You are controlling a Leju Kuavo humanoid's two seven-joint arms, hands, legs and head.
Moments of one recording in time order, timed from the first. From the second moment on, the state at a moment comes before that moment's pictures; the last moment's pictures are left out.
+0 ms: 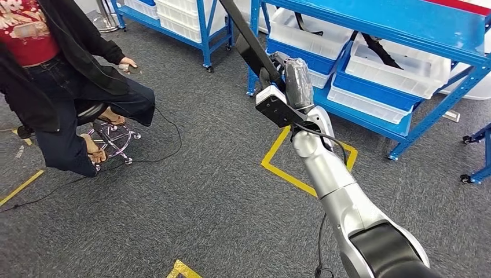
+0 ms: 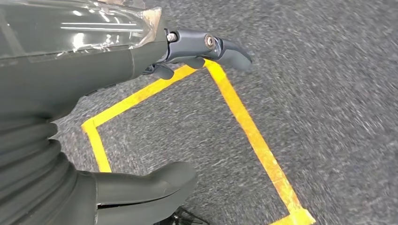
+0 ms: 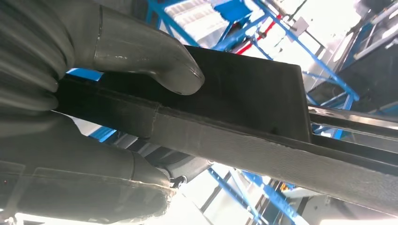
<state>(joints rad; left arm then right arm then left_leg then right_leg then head) -0.11 -0.11 1.05 -0.22 -0.58 0.22 -0.47 -0.77 0.03 0.33 -1.06 0.45 -0.44 -0.48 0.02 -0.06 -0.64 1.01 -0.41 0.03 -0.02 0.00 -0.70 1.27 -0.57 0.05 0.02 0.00</state>
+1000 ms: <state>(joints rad) -0.14 -0.11 1.03 -0.22 -0.65 0.22 -0.44 -0.66 -0.03 0.30 -1.15 0.48 -0.45 -0.43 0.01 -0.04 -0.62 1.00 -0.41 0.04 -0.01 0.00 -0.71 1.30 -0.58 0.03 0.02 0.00</state>
